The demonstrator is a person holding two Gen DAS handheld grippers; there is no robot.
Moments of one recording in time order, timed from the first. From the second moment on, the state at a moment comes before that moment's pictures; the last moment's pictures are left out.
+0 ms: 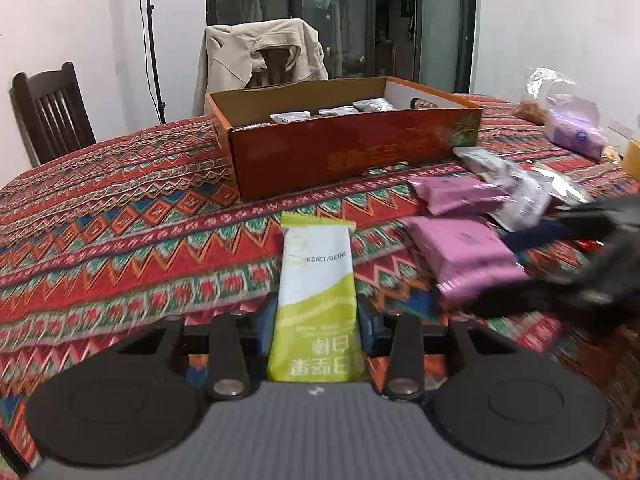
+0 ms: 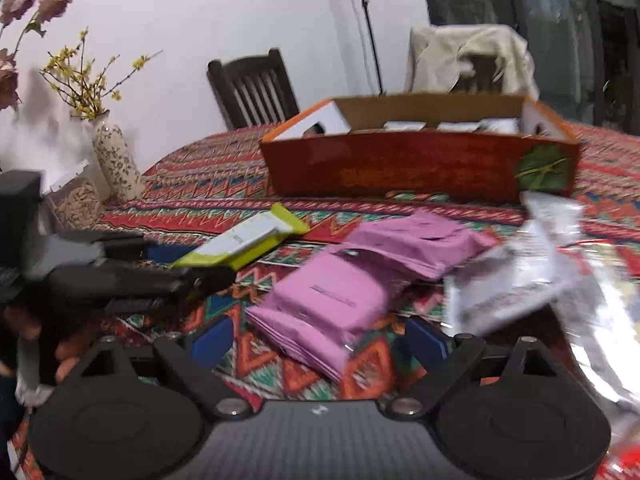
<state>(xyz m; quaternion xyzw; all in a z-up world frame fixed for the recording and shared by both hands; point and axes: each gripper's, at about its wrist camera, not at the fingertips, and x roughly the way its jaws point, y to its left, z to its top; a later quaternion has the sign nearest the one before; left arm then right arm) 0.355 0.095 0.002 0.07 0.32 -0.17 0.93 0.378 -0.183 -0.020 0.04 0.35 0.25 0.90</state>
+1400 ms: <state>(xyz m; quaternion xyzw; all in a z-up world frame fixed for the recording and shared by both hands) 0.249 0.123 0.009 -0.03 0.29 0.07 0.95 0.400 -0.121 -0.016 0.04 0.35 0.29 0.89</state>
